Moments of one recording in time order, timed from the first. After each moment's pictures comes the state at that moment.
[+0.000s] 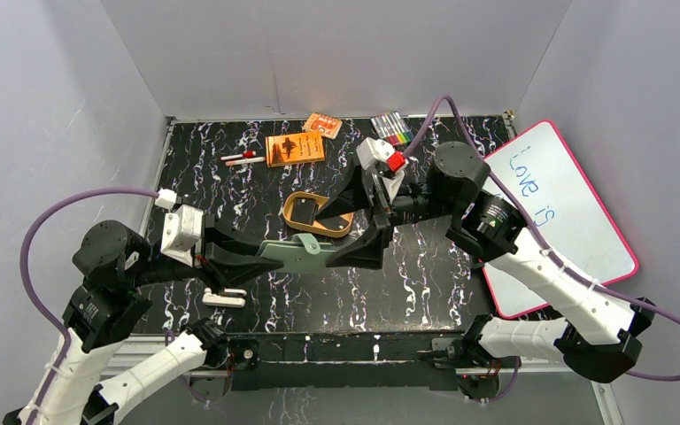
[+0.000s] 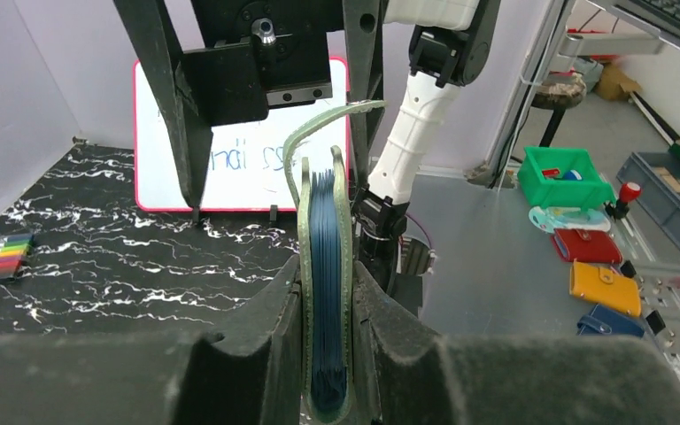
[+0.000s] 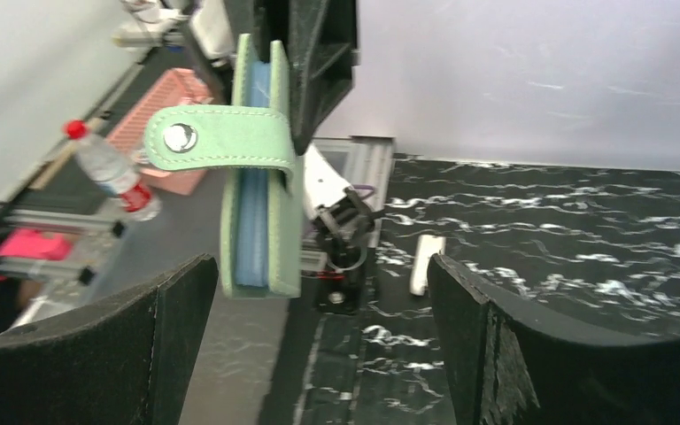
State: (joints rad) left arm -0.70 0.61 1.22 -0.46 0.72 -0.15; right arm 0.97 1.13 1.42 -0.25 -0.82 0.12
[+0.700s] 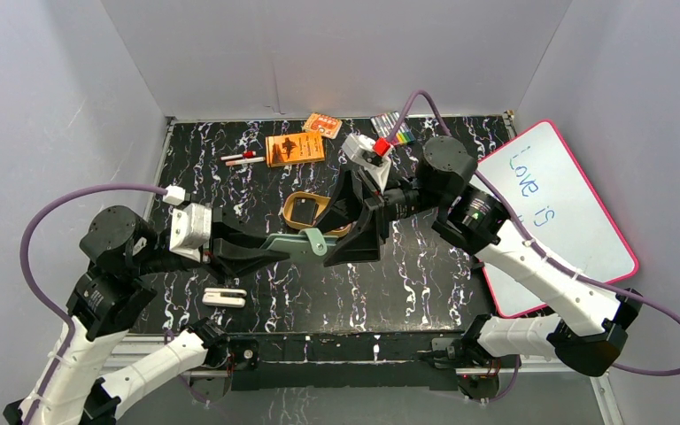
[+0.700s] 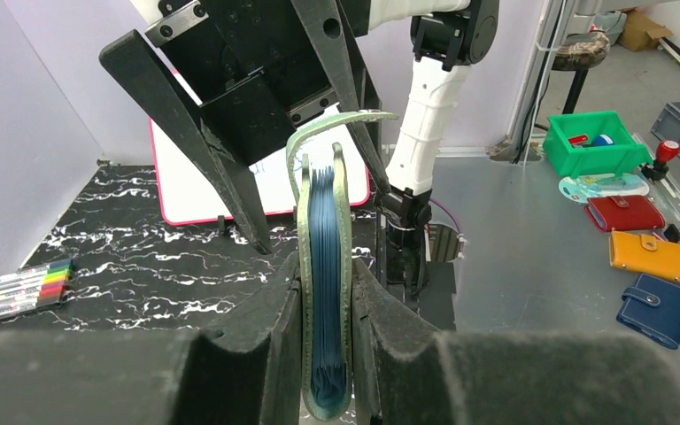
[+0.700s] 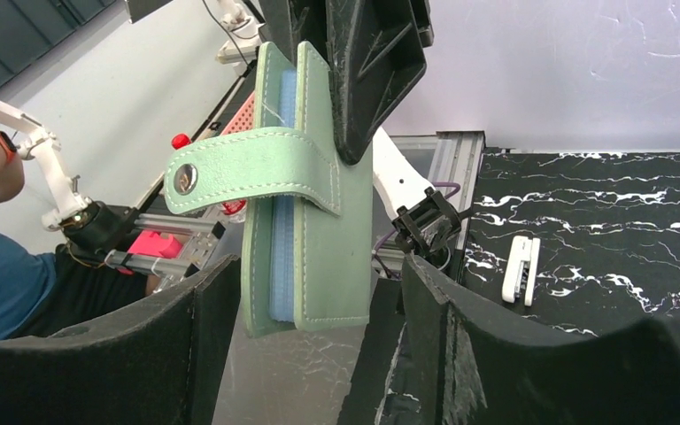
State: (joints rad) left arm -0.70 0.69 1.29 -0.49 0.78 0.01; right arm 0.94 1.19 1.40 -0.11 -1.03 0.39
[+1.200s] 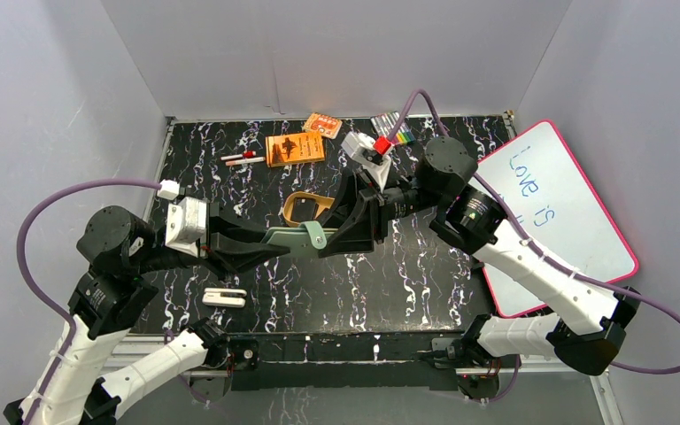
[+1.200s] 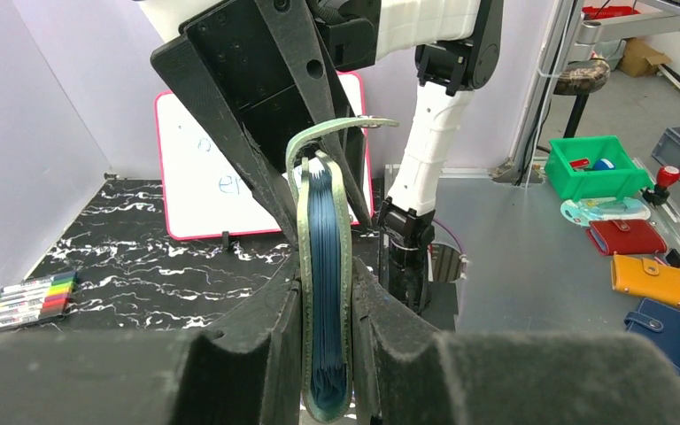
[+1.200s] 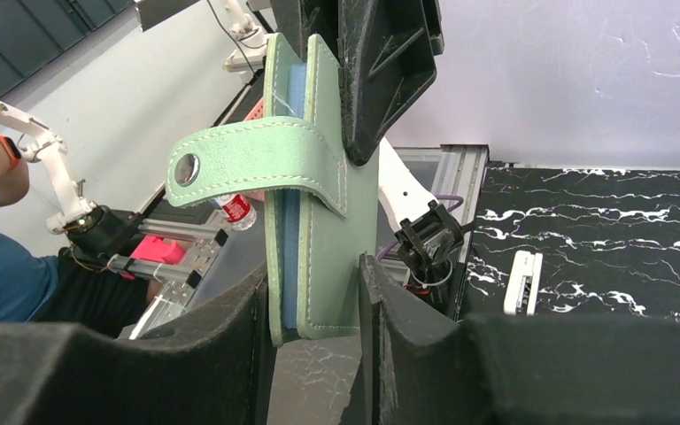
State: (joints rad) left arm -0.70 0.70 1.29 -0.42 0.77 -0.04; right arm 0.94 1.20 1.39 -0.05 -1.03 0.43
